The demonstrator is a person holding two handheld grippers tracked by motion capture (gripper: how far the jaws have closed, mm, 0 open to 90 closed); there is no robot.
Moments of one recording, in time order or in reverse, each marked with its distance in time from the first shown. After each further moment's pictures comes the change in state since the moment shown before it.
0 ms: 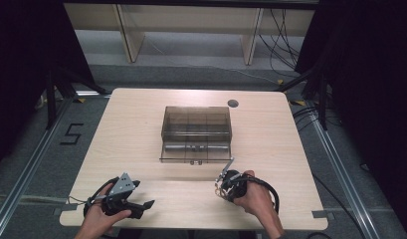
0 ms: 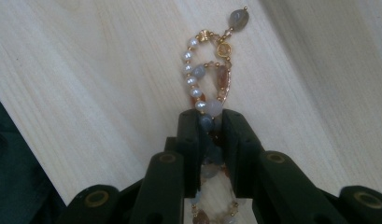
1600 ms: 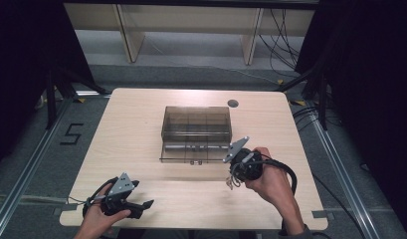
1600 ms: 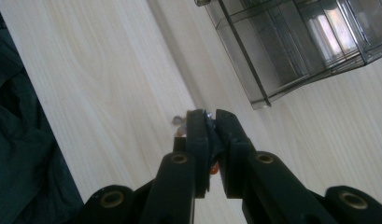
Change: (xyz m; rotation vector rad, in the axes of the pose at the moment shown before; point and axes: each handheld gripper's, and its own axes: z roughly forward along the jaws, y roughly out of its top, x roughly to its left) left arm 0.001 -0.001 -0.002 0.001 0.001 -0.005; right arm -0.001 0.010 -0.114 -0.209 -0.157 -0.129
